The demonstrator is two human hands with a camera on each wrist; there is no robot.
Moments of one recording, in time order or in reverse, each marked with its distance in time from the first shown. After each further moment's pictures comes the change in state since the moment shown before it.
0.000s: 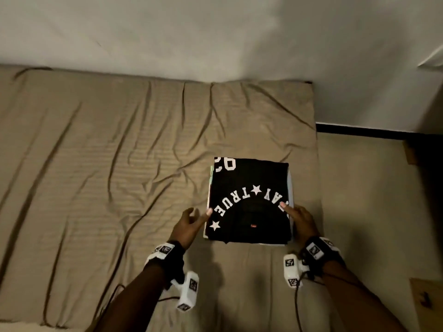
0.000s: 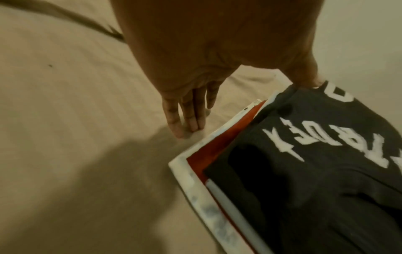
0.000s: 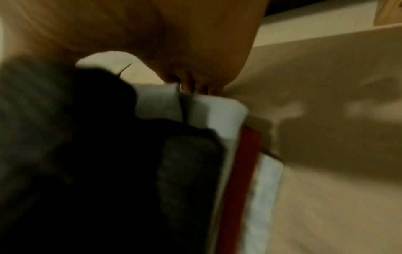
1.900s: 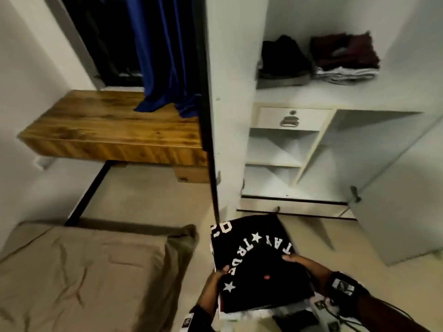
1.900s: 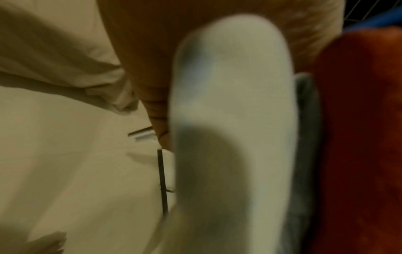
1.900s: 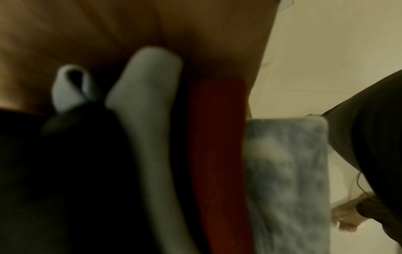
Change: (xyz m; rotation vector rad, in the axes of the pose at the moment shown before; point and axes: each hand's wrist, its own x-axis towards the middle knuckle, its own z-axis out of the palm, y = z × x) left_hand -0.739 -0.170 0.042 0.540 -1.295 -0.024; right_hand -0.983 0.382 -0.047 1.349 0.350 -0.011
